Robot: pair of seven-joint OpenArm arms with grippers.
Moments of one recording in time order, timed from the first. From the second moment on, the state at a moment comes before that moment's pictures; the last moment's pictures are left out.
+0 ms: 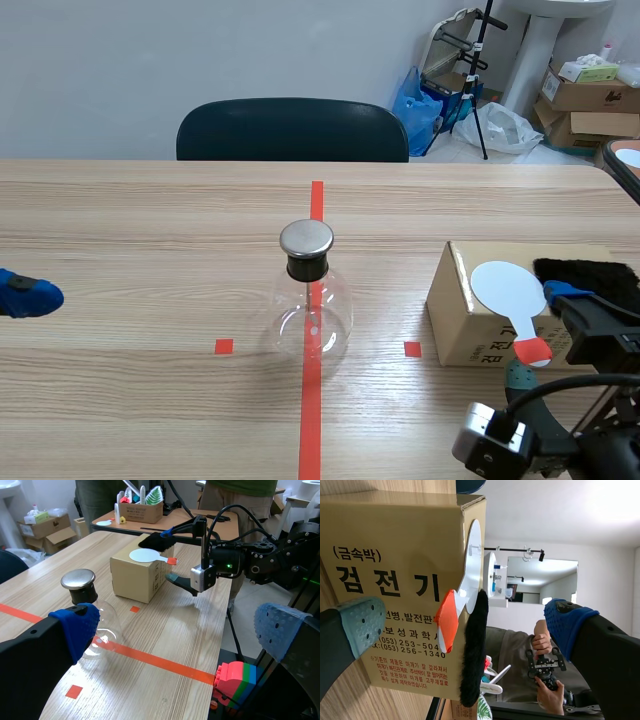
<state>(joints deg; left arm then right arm) 55.6 -58.1 -7.1 107.1 -6.5 -40.3 -54.1 -30.6 3.8 10.3 78.0 -82.2 -36.8 22.2</state>
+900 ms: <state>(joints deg) 55.6 -58.1 -7.1 107.1 -6.5 -40.3 -54.1 -30.6 3.8 10.3 78.0 -82.2 -36.8 22.2</state>
